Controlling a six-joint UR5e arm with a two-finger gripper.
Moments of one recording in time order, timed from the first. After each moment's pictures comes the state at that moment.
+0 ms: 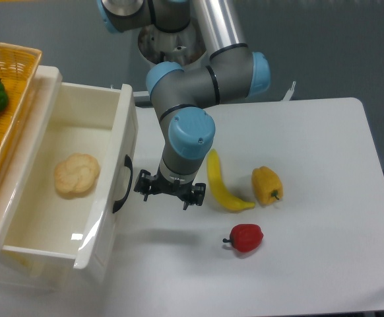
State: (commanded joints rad) arm 2.34 -1.94 -1.62 -1.18 1.33 0.47
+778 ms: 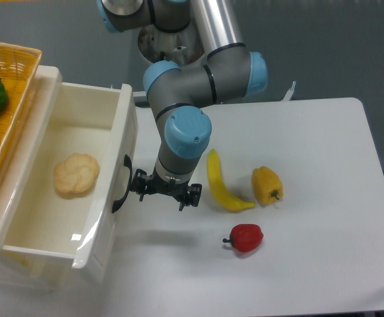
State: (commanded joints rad) arm 2.33 -1.94 -1.61 -1.18 1.31 0.47
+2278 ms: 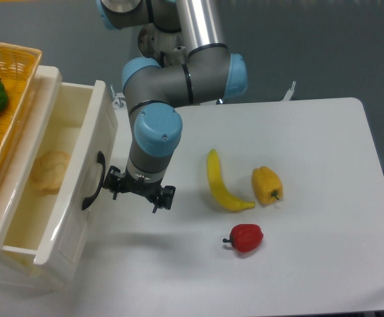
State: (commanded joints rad) arm 2.23 -1.94 -1.60 -1.18 1.29 0.47
